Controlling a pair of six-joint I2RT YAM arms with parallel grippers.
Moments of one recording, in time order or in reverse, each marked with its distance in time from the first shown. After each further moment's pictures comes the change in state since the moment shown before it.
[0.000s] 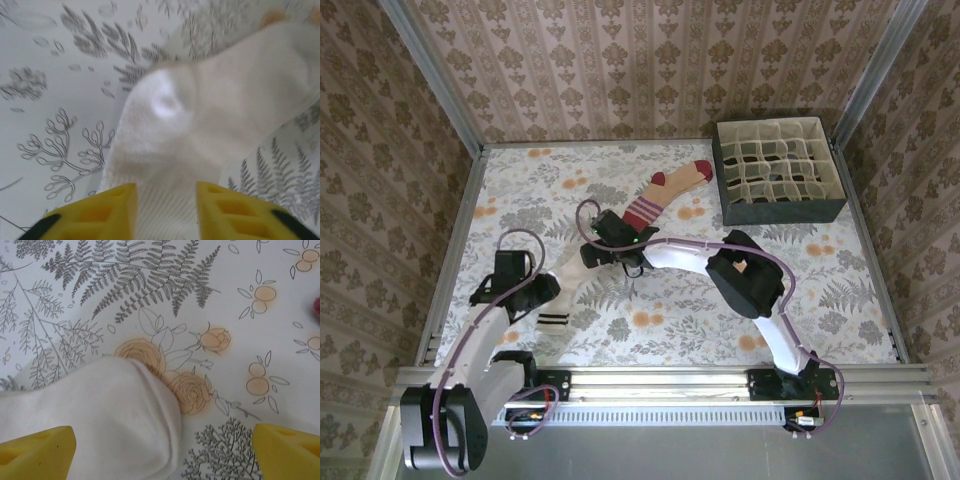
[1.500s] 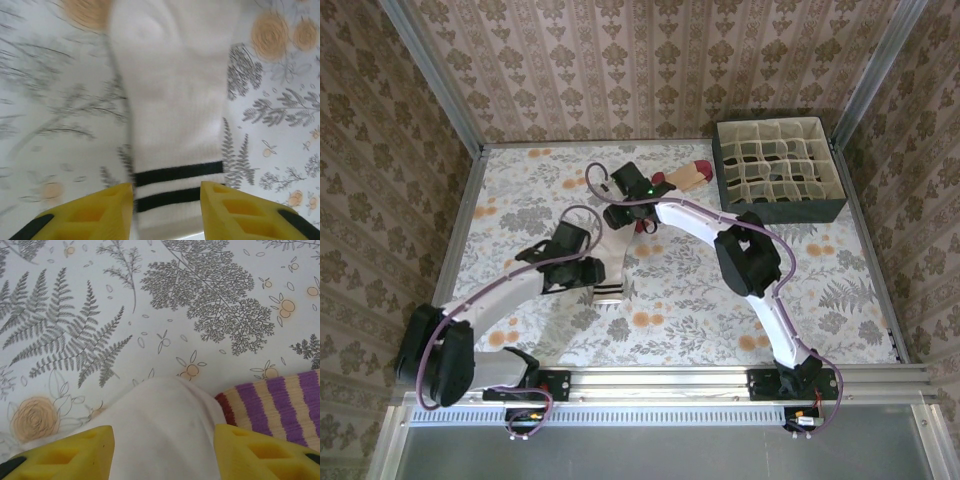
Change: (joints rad) left arm -0.417 0.326 0.288 0.013 -0.093 -0.049; right arm -0.205 0.106 0.336 -0.271 -0.135 -0.443
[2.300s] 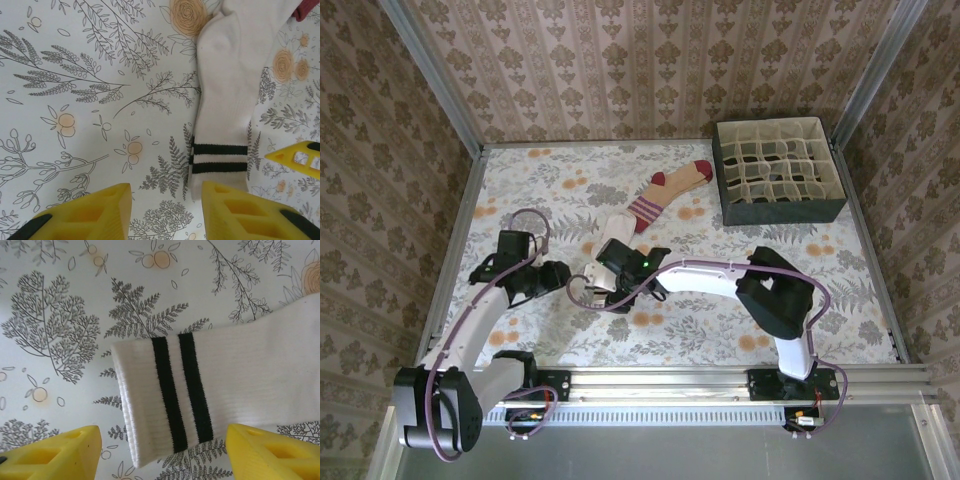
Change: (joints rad) left arm 0.361 -0.234 -0.100 -0.131 0.244 0.113; right arm 0.335 -0.346 -0.586 0.095 -0.012 -0.431
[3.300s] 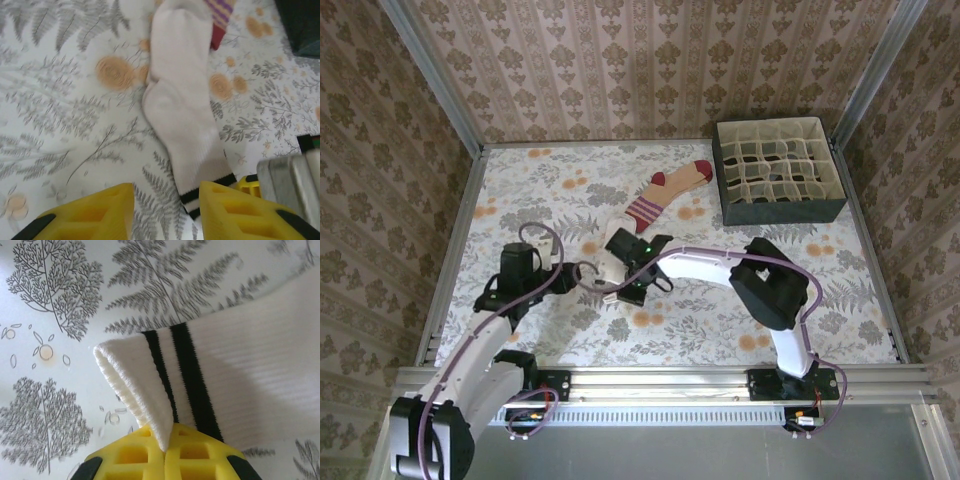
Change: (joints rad) left arm -0.101 -0.185 -0.218 0.411 0.021 0.116; right arm -0.111 0.047 0.053 -0.176 -0.215 0.029
